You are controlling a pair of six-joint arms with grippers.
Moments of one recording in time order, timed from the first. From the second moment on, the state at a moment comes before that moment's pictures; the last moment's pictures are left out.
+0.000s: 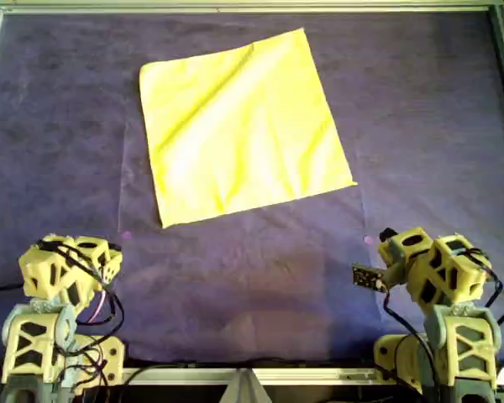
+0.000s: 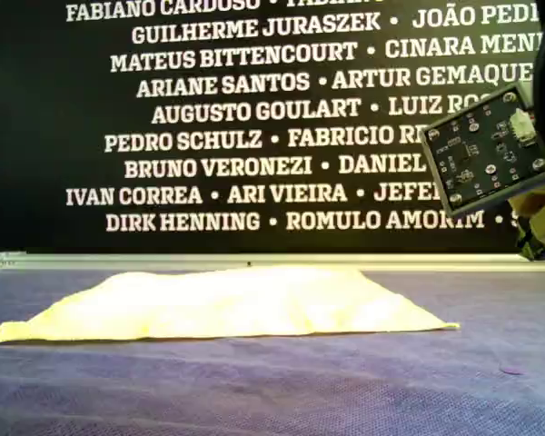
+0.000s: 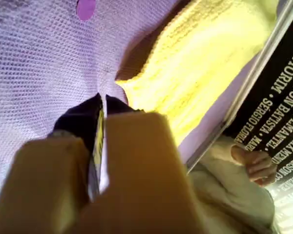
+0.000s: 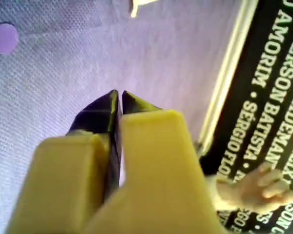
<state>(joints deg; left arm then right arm) 0.9 177.9 173.5 39.0 17.7 4.2 -1.3 176.5 173.4 41.2 -13.0 -9.0</state>
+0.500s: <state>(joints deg) 0.9 177.9 173.5 38.0 17.7 4.0 -1.3 176.5 173.4 35.2 -13.0 -8.8</state>
